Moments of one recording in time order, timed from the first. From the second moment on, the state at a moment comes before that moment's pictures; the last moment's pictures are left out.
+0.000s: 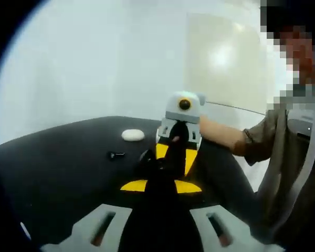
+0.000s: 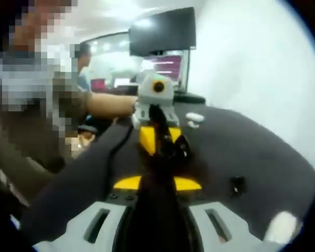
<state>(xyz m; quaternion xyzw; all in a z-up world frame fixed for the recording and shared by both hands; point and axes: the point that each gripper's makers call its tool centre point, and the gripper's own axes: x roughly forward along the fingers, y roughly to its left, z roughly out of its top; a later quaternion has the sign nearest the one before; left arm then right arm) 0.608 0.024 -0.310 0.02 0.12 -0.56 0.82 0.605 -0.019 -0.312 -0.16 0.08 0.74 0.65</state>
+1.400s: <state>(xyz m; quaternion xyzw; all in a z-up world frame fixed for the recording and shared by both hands) 0.610 0.024 -0.310 0.04 0.10 -0.56 0.82 0.706 -0.033 -0.269 -0.06 0.10 0.56 0.82</state>
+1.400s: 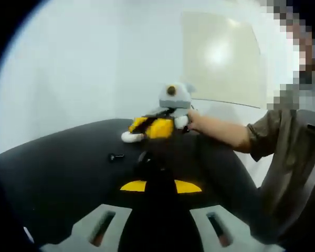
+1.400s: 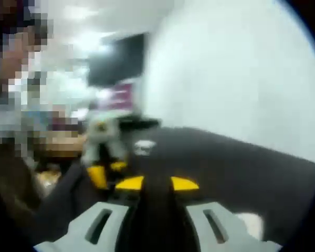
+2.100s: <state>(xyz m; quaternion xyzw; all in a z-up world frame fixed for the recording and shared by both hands) 0.611 0.023 -0.311 0.06 0.09 -0.55 0.82 0.725 -0.009 -0.320 -0.17 0.18 0.57 0.78</state>
